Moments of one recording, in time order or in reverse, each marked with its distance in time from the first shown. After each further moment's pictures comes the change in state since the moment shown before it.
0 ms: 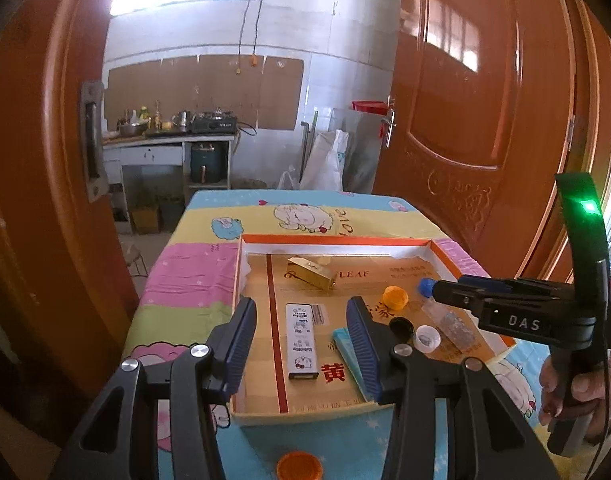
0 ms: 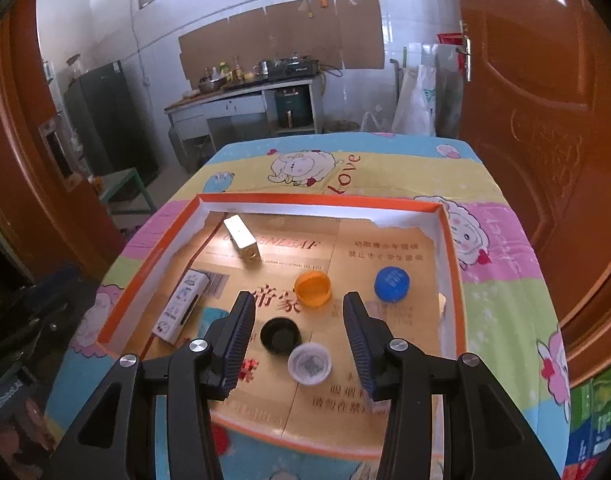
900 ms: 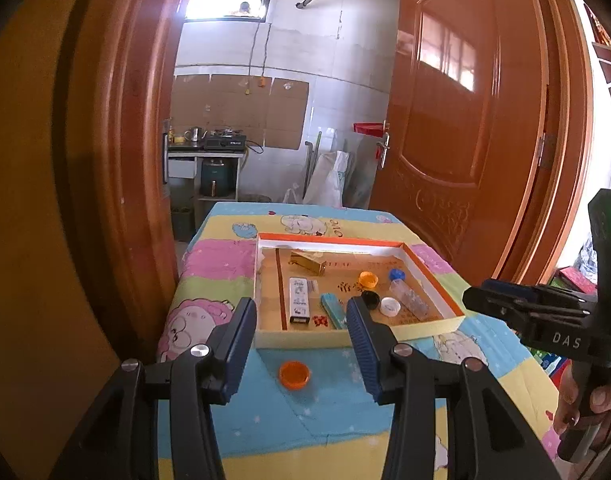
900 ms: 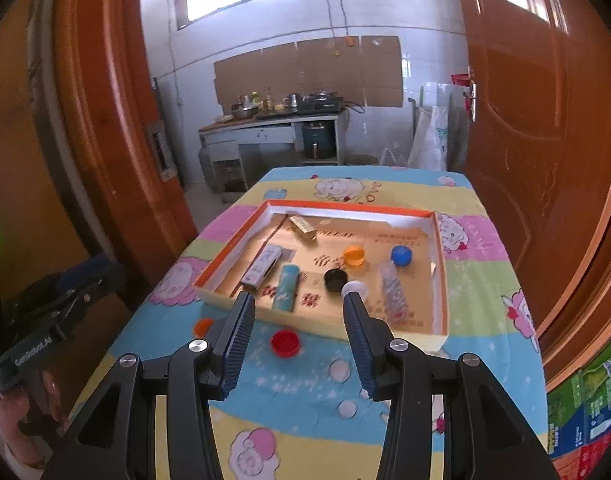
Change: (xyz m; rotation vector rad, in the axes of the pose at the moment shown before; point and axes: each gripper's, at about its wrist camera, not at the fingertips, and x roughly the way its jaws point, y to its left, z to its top) left arm -0.117 -0.004 -0.036 -0.025 -0.060 0.012; right arm -0.136 0.052 -0.069 -0.076 -0.123 0.053
